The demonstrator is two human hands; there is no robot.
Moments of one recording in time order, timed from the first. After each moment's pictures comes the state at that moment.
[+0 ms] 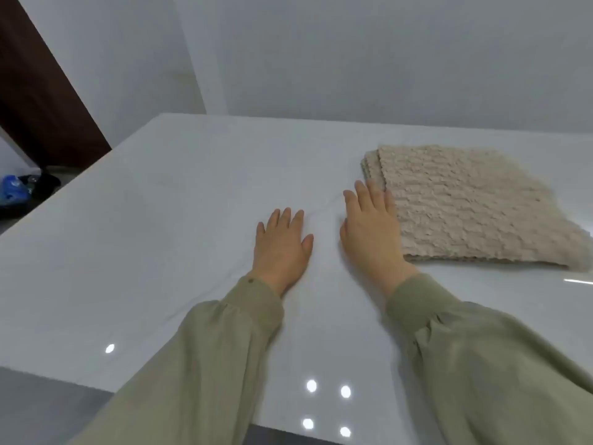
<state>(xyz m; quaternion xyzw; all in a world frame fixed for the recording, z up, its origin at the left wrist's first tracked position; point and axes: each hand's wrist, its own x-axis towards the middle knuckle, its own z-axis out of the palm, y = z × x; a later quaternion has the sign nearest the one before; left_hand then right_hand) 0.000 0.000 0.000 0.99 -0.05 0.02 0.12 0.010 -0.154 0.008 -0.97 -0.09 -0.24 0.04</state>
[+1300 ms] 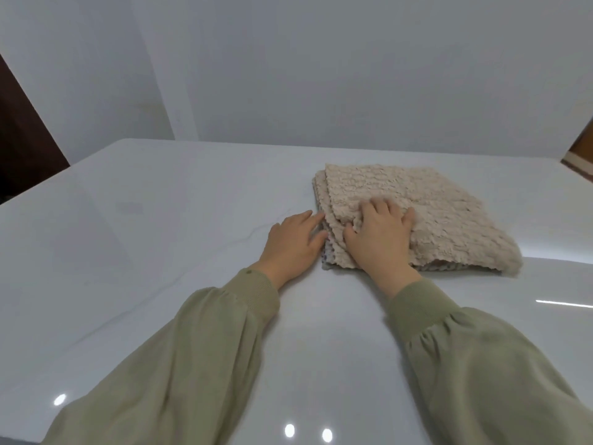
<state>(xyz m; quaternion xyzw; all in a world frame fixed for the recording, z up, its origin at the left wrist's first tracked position) 0.031 -0.097 0.001 0.95 -0.19 0.07 0.24 0.018 -0.256 0.012 -0.97 0.04 -0.21 0.07</state>
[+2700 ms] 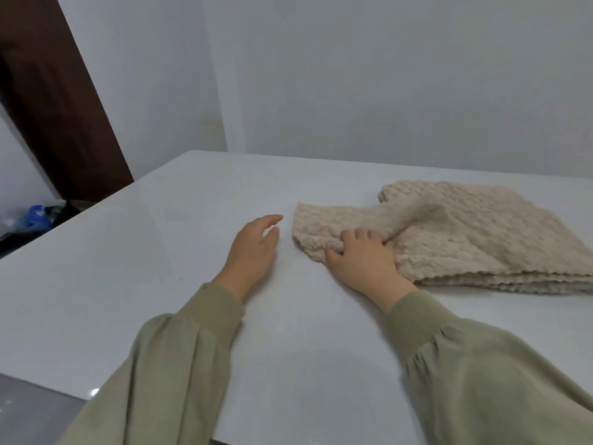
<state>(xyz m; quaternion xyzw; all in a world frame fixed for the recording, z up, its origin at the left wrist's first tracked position) 0.007 0.076 0.007 0.88 -0.03 0.17 0.45 0.016 -0.116 0.006 -1.00 -0.05 -0.06 0.06</state>
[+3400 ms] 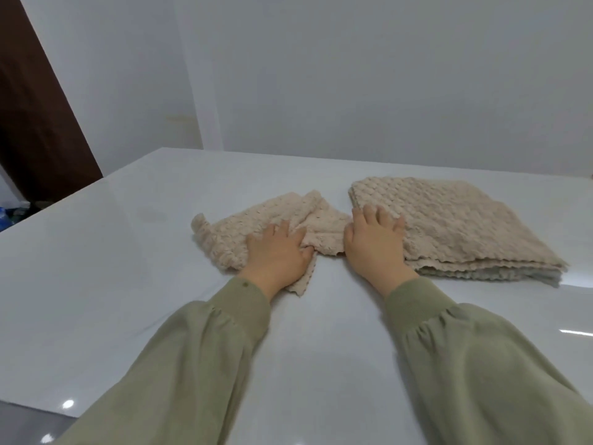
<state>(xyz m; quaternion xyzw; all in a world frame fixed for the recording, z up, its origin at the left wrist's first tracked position) 0.016 -0.010 0.001 1.00 -0.07 0.01 0.04 0.024 -0.179 0.003 -0.99 -0.01 -0.16 0.03</state>
